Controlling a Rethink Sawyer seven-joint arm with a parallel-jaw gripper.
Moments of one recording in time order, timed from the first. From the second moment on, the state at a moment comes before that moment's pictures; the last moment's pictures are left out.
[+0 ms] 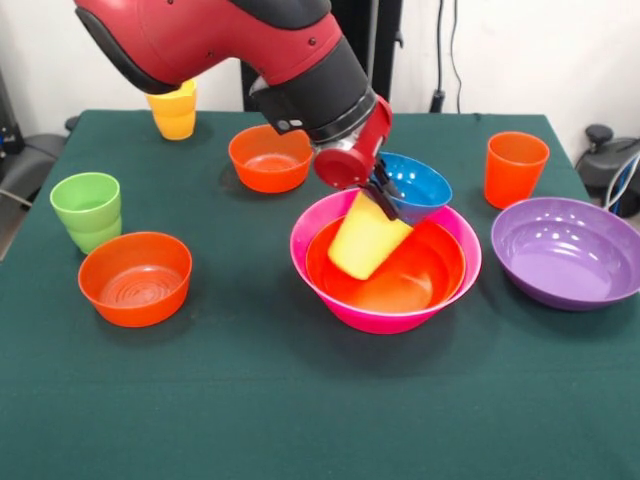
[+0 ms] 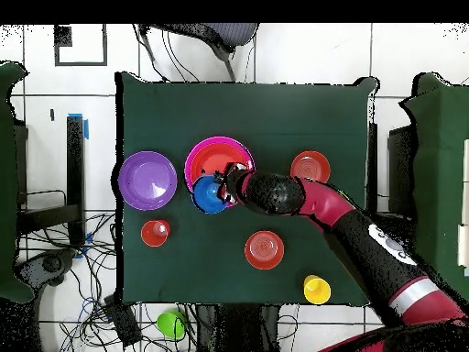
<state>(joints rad) -0.91 -0.38 0.79 1.82 -0.32 0.49 0.41</state>
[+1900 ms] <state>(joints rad) -0.94 -0.44 0.82 1.82 -0.33 0.43 0.41</state>
